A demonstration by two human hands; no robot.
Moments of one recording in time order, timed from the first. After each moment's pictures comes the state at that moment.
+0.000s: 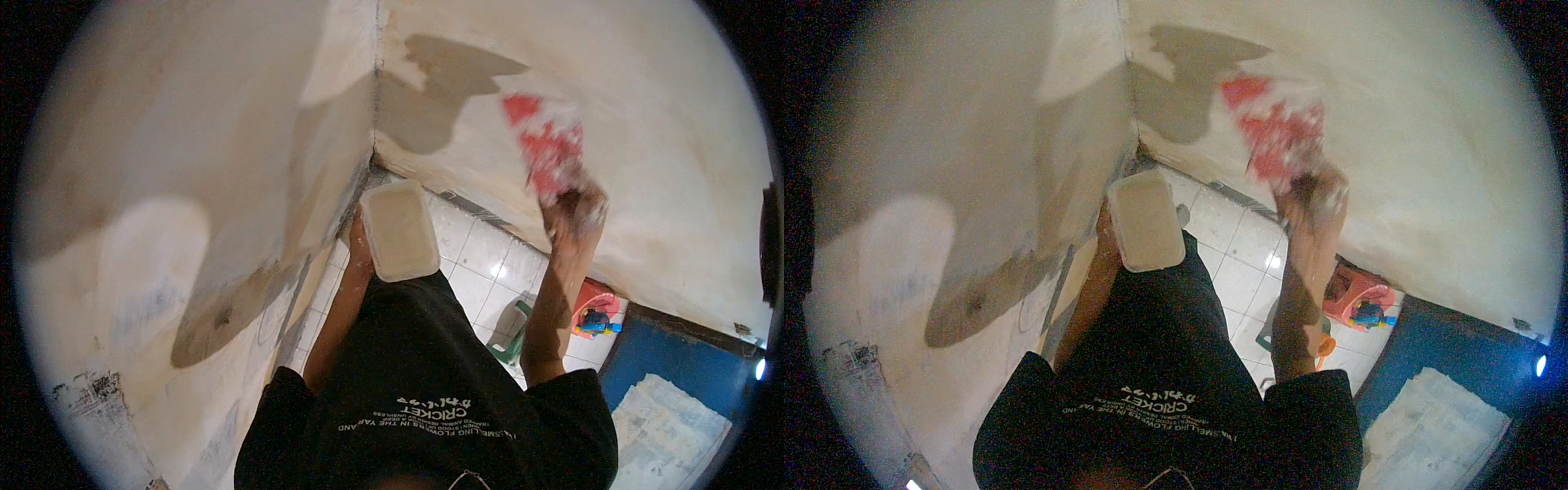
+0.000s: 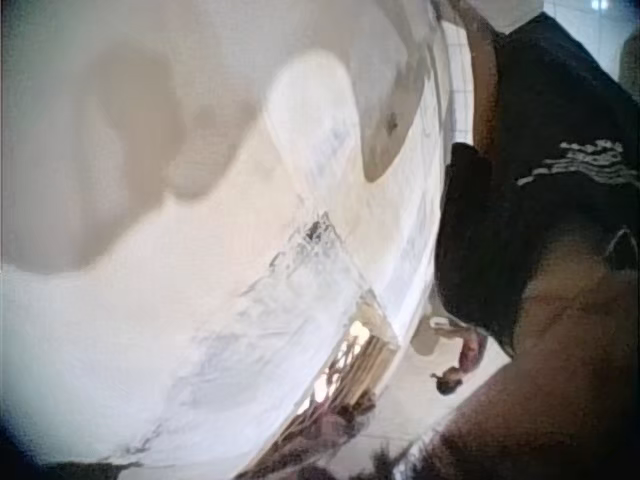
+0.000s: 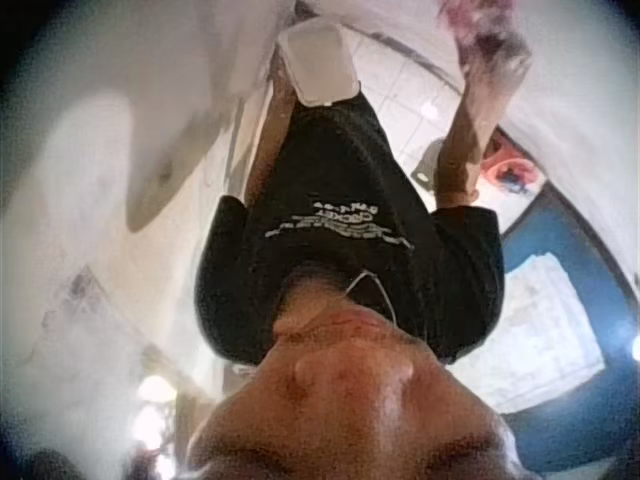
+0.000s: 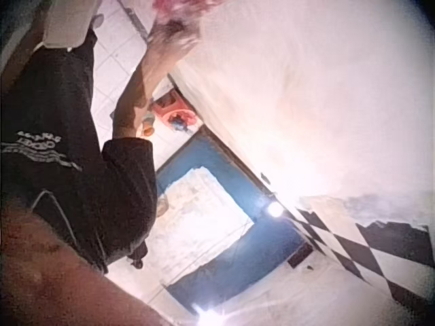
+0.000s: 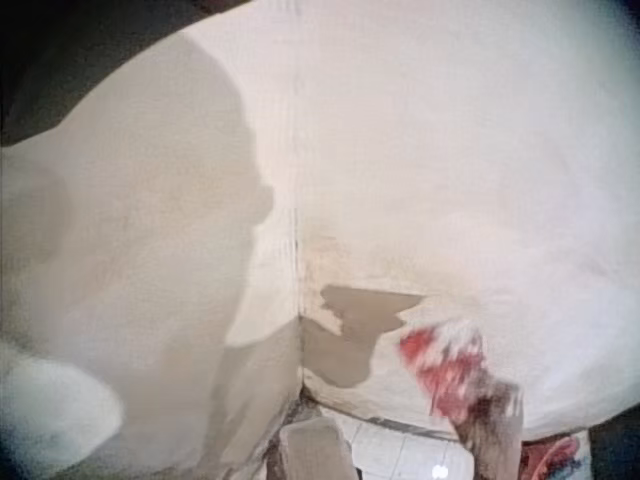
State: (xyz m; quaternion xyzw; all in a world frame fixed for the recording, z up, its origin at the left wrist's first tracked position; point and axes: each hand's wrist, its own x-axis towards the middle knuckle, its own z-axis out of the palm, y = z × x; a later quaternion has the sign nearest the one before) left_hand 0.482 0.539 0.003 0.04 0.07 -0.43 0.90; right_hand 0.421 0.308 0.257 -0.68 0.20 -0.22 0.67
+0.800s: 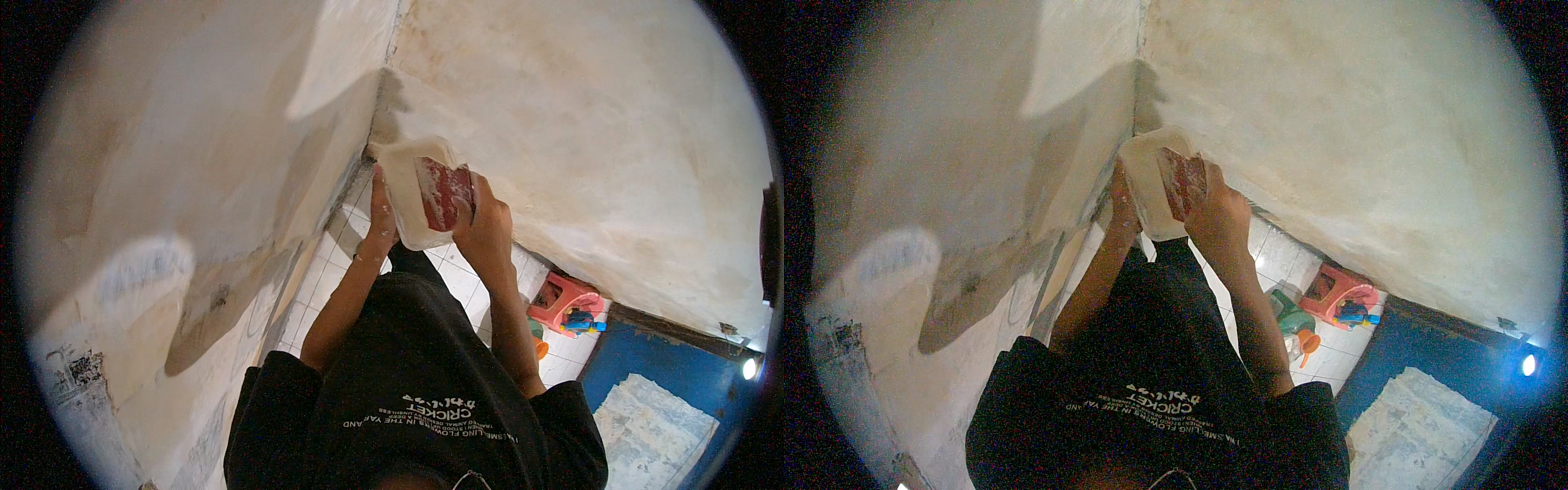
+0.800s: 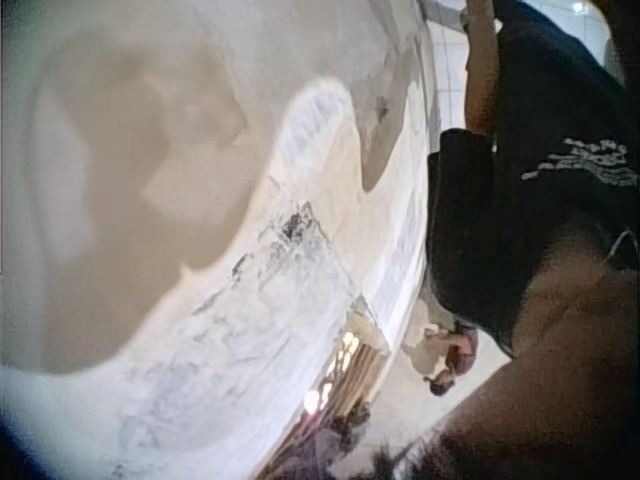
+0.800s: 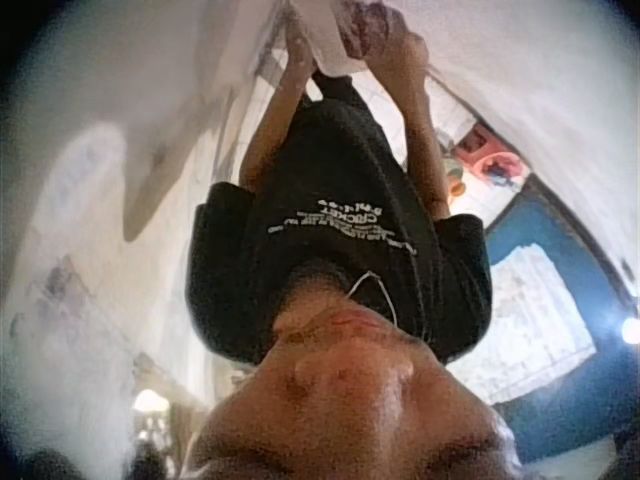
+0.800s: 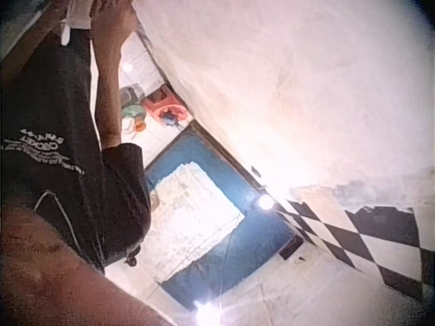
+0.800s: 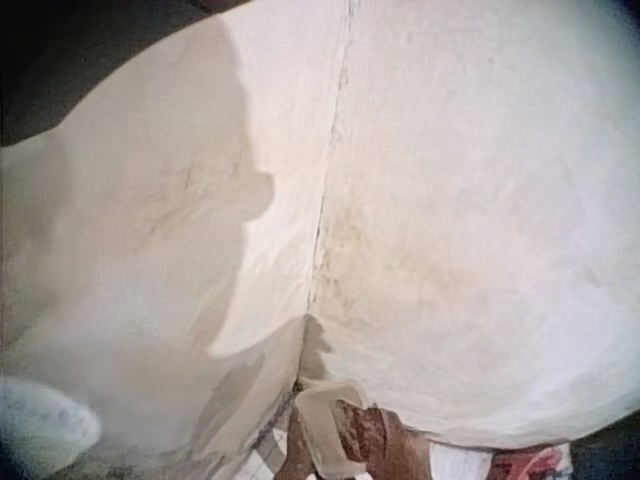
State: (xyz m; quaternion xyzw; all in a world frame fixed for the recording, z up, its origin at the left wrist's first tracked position) left_hand 0.492 0.506 0.071 0.35 0.09 -0.24 0.90; right_hand 0.418 0.415 0.223 -0.93 0.17 -0.11 0.30
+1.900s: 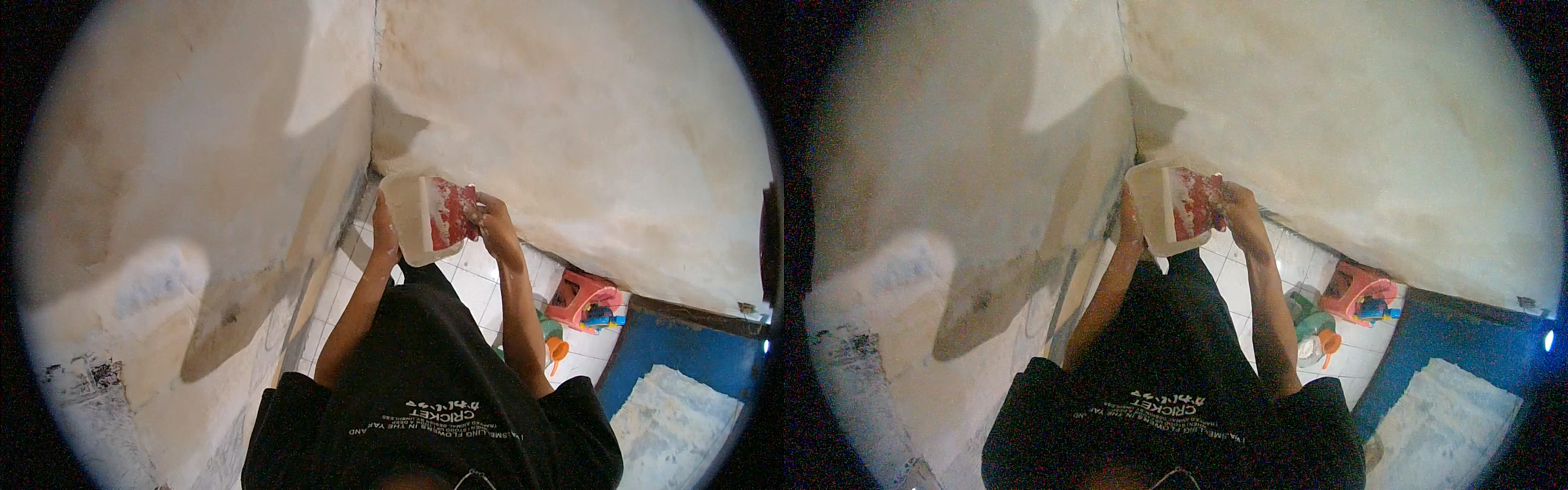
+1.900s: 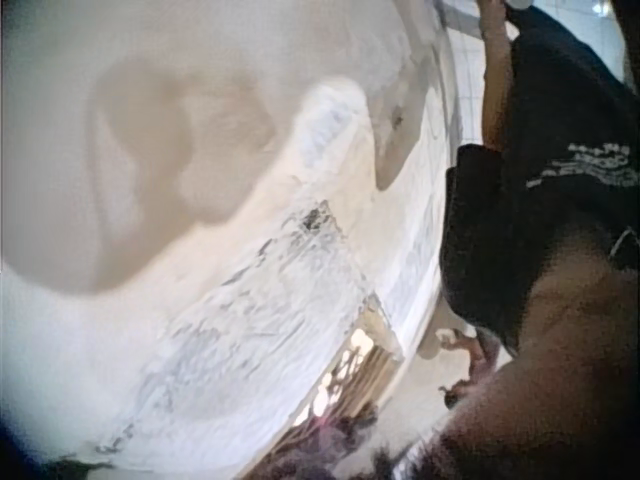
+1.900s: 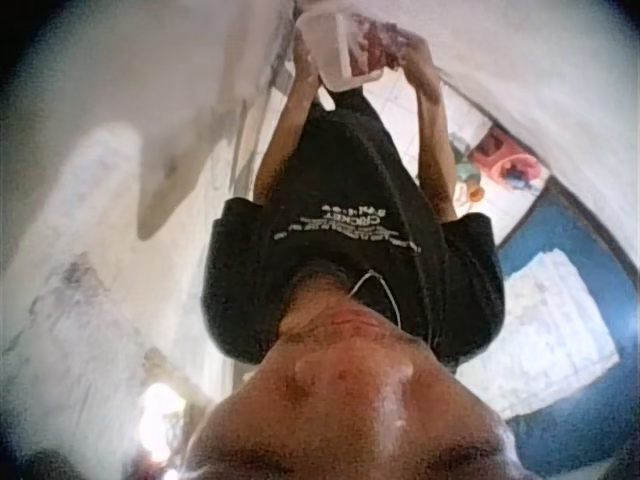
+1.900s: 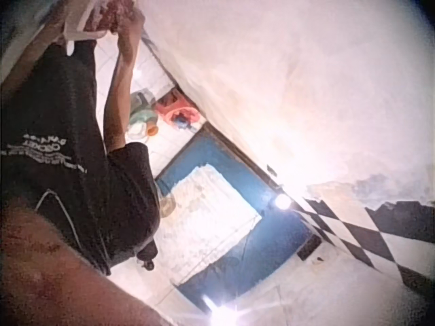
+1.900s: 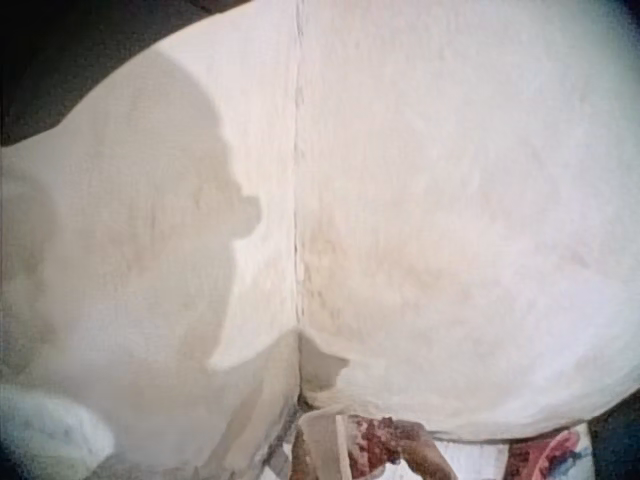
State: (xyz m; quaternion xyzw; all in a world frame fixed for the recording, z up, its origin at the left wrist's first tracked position) left_hand 0.477 0.526 0.070 0.35 0.09 -0.30 0.88; right_hand 0.396 0.347 0.117 -0.66 0.21 0.04 0.72
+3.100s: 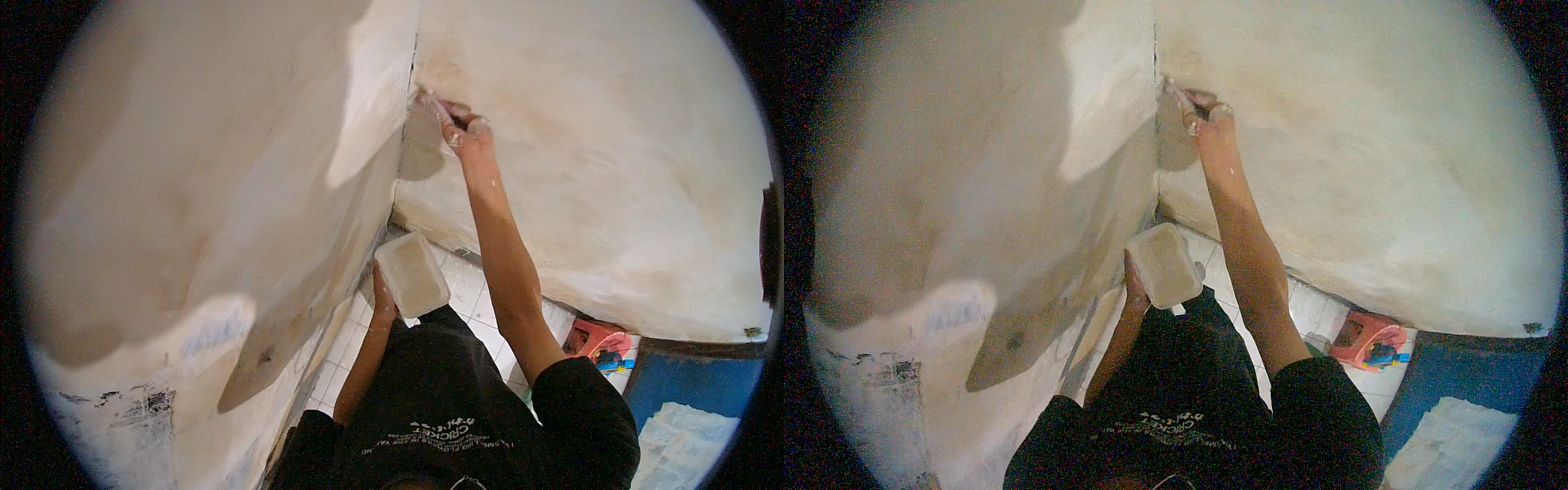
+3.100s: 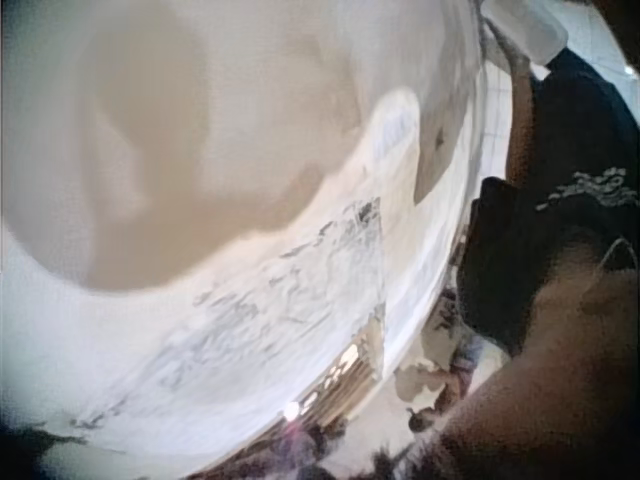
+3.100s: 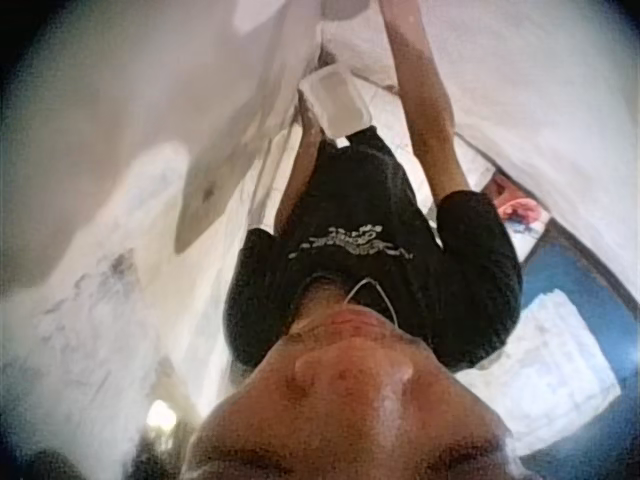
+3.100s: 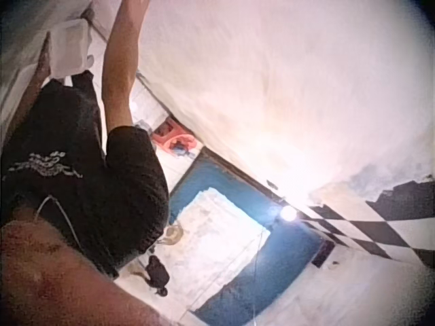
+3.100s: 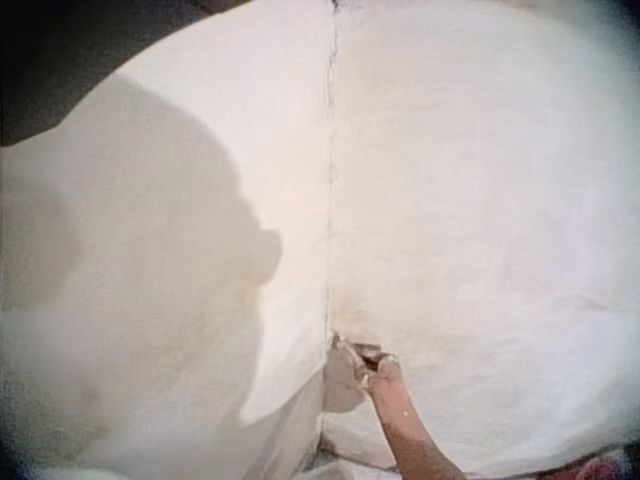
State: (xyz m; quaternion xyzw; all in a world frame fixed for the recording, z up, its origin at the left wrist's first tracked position) left_hand 0.483 0.568 -0.020 0.30 0.14 -0.28 0.90; right_hand 0.652 0.346 0.192 -0.19 0.14 -0.17 0.96
